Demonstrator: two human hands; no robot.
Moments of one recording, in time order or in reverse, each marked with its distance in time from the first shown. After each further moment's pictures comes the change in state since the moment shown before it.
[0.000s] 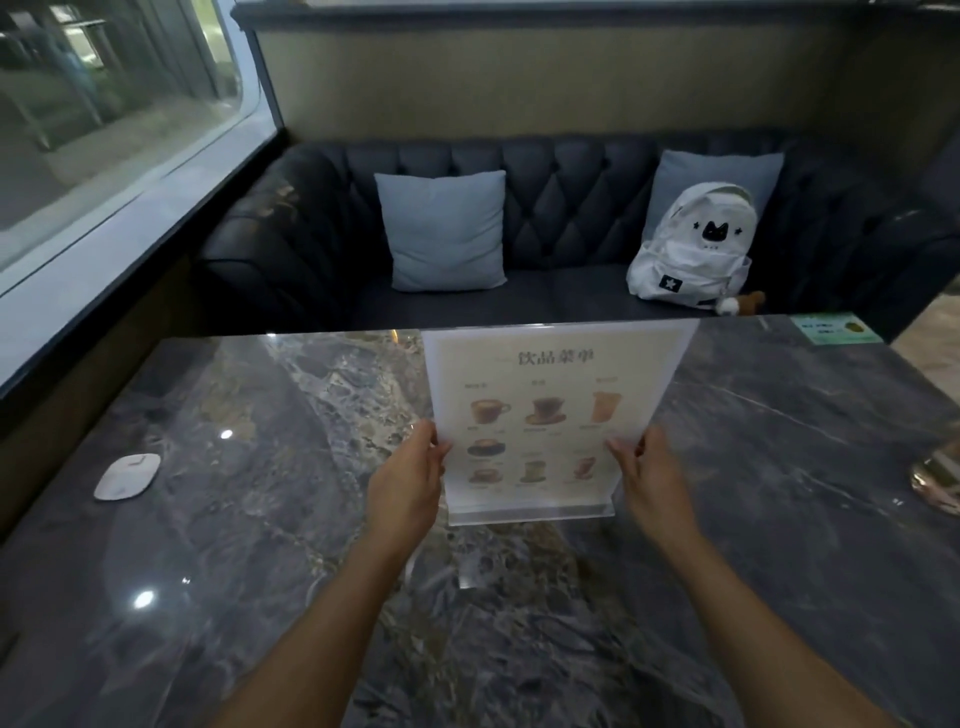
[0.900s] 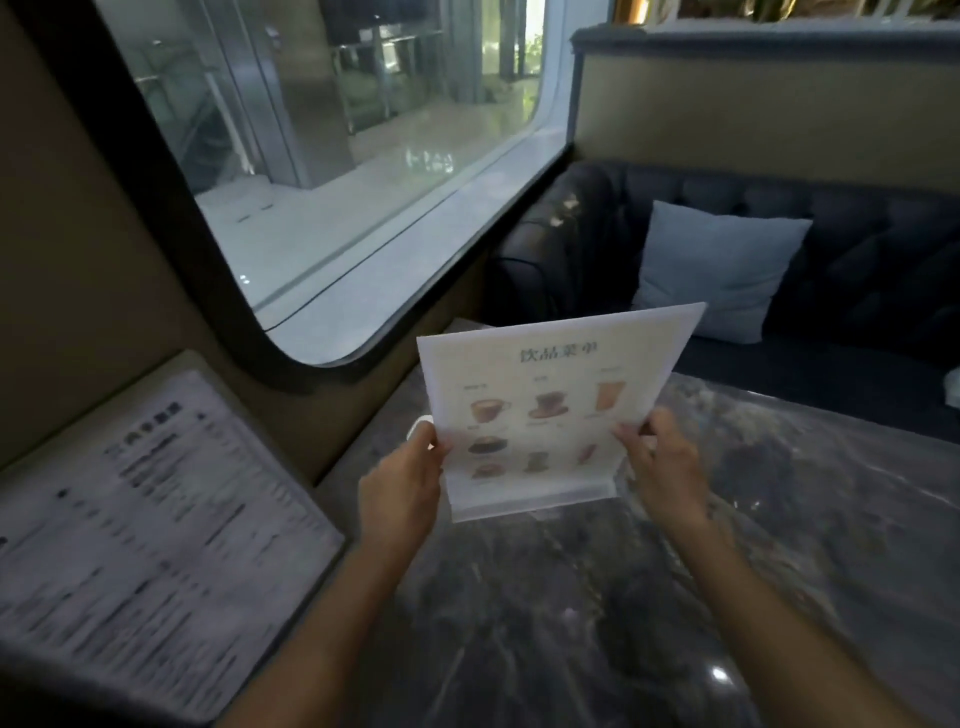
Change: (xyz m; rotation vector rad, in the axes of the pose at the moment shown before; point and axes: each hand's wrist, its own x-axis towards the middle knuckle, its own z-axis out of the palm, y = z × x) left_hand -0.047 -0.171 -0.244 0.298 0.422 -0.293; right_hand -0.029 -0.189 0.268 0.011 -0.323 -0.327
